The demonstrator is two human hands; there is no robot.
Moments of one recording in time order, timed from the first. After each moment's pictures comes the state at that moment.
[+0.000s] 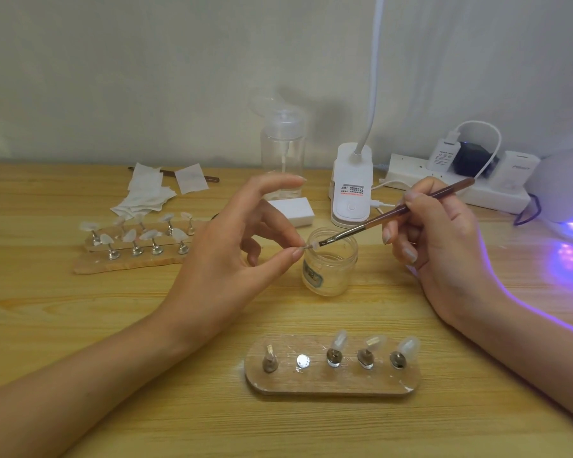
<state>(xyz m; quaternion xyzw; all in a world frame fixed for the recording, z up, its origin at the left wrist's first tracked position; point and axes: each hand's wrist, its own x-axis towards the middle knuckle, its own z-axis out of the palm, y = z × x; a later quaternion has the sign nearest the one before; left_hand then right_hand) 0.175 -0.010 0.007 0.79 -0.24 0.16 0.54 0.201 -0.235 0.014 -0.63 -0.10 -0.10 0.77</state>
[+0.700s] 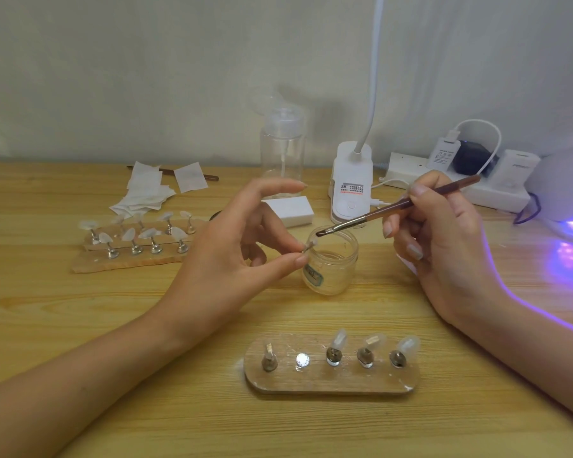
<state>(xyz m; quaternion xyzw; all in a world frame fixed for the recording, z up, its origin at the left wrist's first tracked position) 0.176 -0.009 0.006 0.76 -0.25 0.11 0.58 0.198 -0.235 0.017 -0.62 -0.12 -0.10 0.77</state>
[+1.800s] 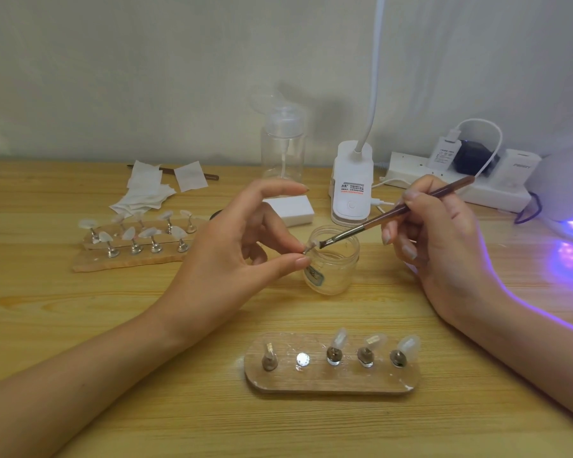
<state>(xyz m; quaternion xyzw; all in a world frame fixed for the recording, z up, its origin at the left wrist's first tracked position) 0.177 -0.010 0.006 0.77 -0.24 0.10 0.59 0.199 -0.235 0.015 -0.64 -0.11 -0.10 0.75</state>
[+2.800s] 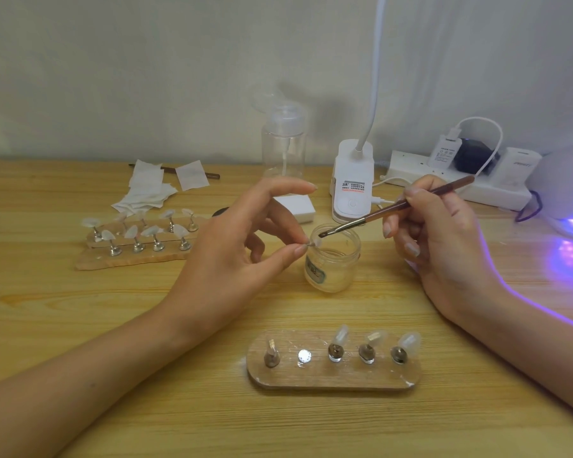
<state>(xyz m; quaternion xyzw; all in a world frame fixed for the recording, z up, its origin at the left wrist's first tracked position) 0.176 -0.010 0.007 0.79 -0.26 0.15 0.53 0.199 -0.235 0.016 -0.63 -0.09 -0.10 0.76</state>
